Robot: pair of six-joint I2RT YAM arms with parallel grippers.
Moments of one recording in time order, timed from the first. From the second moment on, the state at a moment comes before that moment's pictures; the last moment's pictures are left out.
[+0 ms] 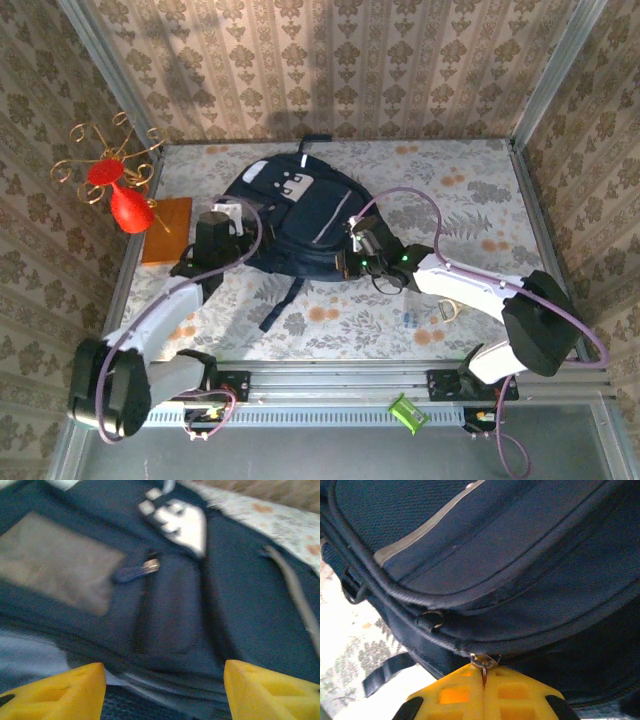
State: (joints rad) left arm -0.38 1.08 0.61 -0.02 0.15 -0.29; right arm 0.72 1.46 0.88 -0.20 -0.10 0.55
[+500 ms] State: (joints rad) left arm -0.70 1.06 0.54 0.13 0.25 0.48; right arm 0.65 1.44 0.94 -0.22 -0.32 0.55
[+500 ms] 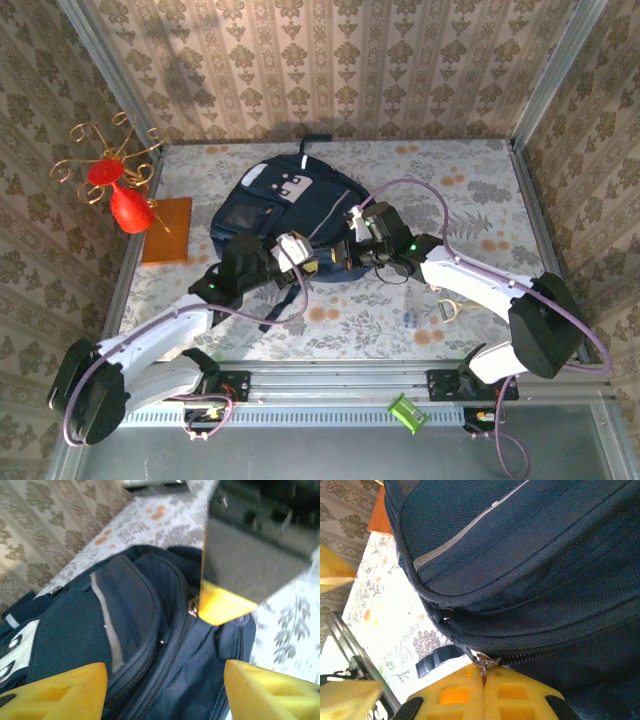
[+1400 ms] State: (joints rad) left arm -0.63 1.21 0.52 0.30 0.29 0.70; right arm 0.57 1.34 0.96 -0.37 -0.15 0.48
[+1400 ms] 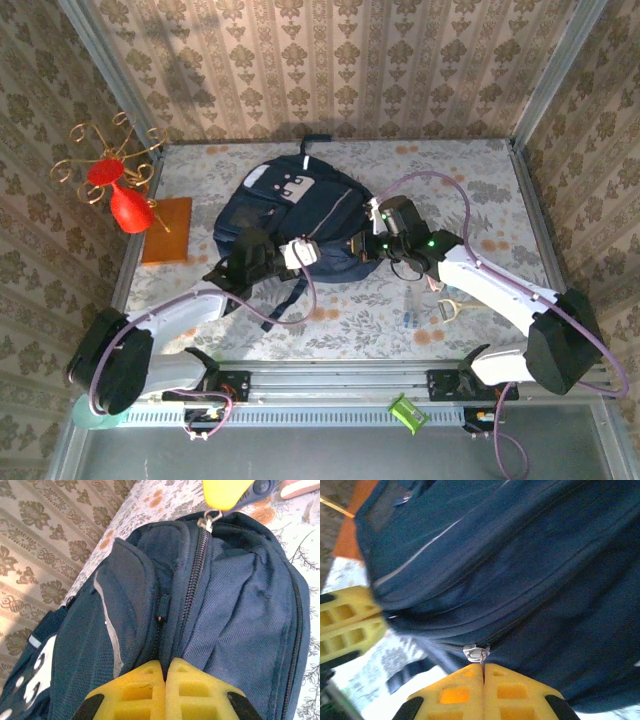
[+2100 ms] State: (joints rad) left arm -0.70 1.13 0.56 0.22 0.35 0.64; right arm 0.55 1.45 0.87 -0.20 -0.33 0.48
